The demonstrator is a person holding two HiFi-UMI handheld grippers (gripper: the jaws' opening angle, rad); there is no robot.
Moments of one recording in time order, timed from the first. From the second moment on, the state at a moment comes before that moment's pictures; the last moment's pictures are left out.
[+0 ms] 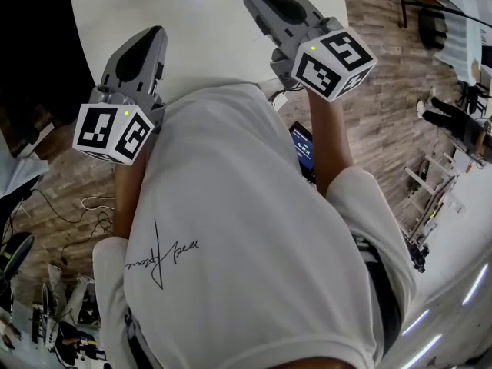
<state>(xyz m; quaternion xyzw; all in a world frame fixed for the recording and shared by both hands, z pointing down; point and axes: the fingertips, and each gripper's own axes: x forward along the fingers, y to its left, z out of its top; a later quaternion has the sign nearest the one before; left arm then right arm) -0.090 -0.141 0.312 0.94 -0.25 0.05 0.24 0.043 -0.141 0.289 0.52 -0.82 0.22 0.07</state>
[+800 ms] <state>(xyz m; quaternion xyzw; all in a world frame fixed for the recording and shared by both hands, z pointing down) -0.093 -0.128 0.327 0.93 -0.26 0.06 0.25 0.060 -0.097 0.320 0.56 -0.78 0.26 0.10</state>
